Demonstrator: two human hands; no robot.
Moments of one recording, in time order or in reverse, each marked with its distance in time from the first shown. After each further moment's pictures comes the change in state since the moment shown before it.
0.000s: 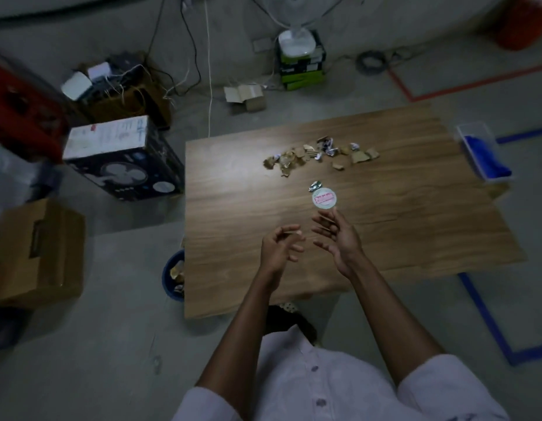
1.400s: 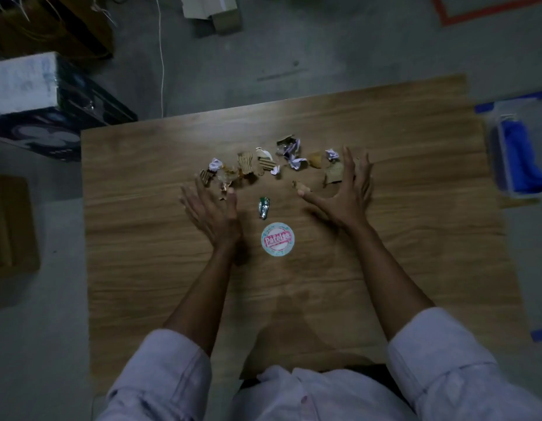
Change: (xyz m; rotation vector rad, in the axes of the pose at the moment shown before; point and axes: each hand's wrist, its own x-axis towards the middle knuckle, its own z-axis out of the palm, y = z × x) left_hand 0.288 -0.007 0.066 0.705 0.689 0.237; right_hand 0.287 -0.111 -0.103 -1.061 0.193 -0.340
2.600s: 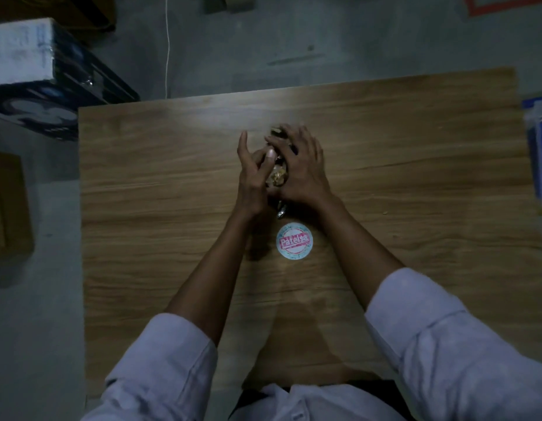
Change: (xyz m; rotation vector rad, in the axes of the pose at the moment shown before) left_hand 0.041 0.042 0.021 -0.669 -0.534 -0.033; right_hand 0.043 -0.067 0.092 -0.220 -0.152 -0.584
